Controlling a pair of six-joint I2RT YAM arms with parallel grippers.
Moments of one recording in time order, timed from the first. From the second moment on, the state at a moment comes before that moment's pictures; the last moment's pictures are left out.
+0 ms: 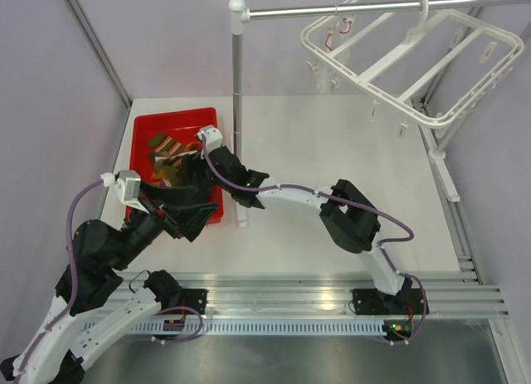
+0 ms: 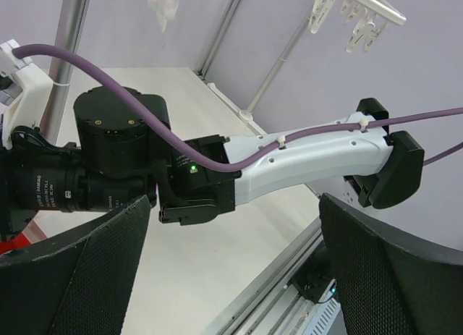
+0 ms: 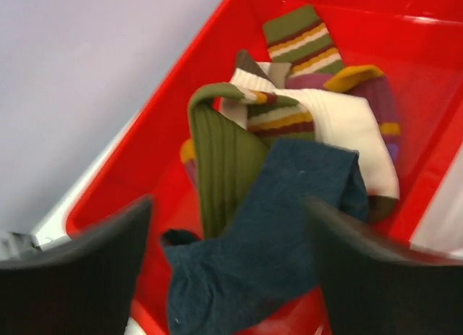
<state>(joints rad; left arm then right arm) -0.73 0.36 0.90 -0.40 0.02 -0.47 1.03 2.19 1.73 0.26 0.15 0.44</state>
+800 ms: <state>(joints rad) -0.73 0.36 0.86 -0.42 0.02 -0.44 1.04 1.21 0.72 0.28 0.46 0.48</state>
